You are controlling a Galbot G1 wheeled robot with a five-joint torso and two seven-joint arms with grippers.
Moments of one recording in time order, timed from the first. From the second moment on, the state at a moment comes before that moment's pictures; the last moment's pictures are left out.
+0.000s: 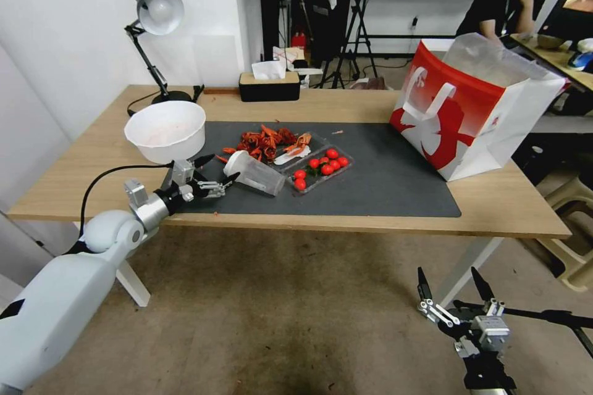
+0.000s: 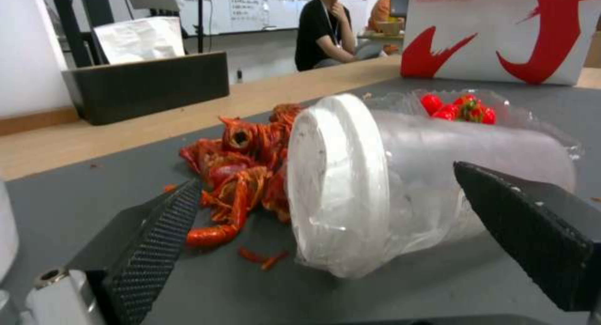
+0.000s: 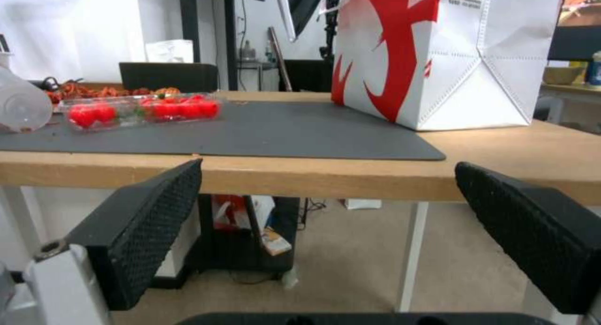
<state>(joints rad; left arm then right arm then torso) 0.86 -0.84 -0.22 -1.45 -0.75 -0.04 0.60 -1.96 1.23 0.57 2.03 0.24 0.57 0.11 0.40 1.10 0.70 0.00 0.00</state>
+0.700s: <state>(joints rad) 0.77 -0.85 -0.19 -1.33 -0.75 -0.05 0.79 -1.97 1.23 0.57 2.03 0.25 0.58 0.12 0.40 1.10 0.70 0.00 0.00</state>
